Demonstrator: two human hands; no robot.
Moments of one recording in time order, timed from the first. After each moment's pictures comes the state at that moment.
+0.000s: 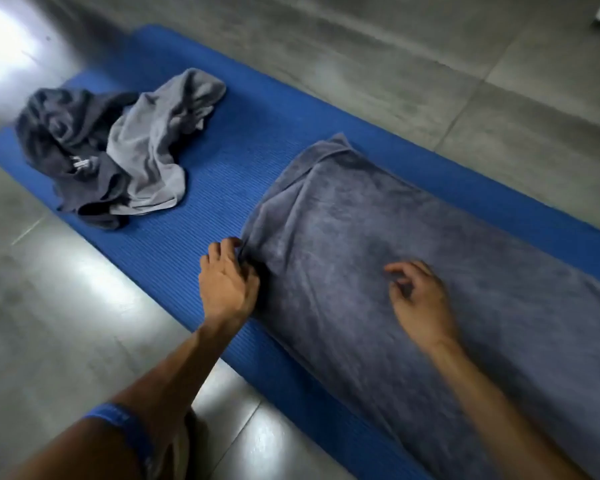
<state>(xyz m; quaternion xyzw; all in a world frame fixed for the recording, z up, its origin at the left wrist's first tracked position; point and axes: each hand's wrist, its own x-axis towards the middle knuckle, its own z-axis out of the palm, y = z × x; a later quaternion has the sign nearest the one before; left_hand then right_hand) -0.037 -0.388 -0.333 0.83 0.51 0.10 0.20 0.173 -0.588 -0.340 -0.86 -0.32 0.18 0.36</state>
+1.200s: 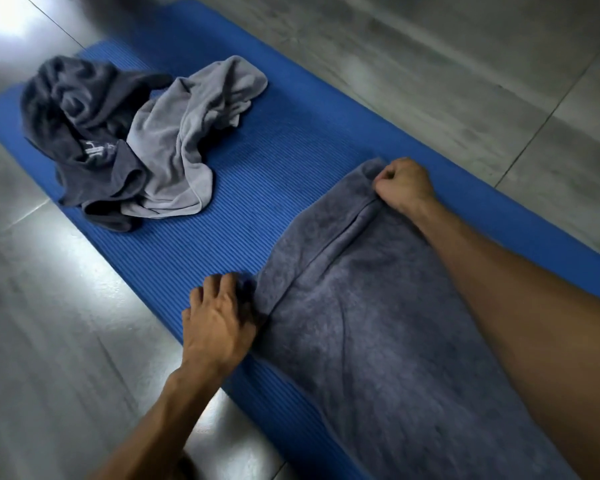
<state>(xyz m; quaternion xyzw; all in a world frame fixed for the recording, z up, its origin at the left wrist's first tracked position) -0.086 -0.346 -0.342 0.82 0.54 0.00 0.19 0.264 -0.319 -0.336 -0.90 -0.32 0.21 0.21</state>
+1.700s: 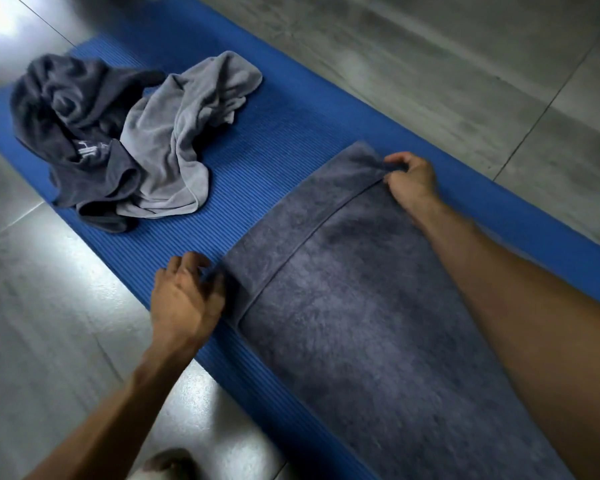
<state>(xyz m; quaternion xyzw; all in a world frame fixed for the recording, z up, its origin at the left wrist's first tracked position) -0.101 -0.302 -0.339 0.80 0.56 0.08 0.21 0.266 -0.329 -0.341 -0.85 -0.22 0.24 0.40</state>
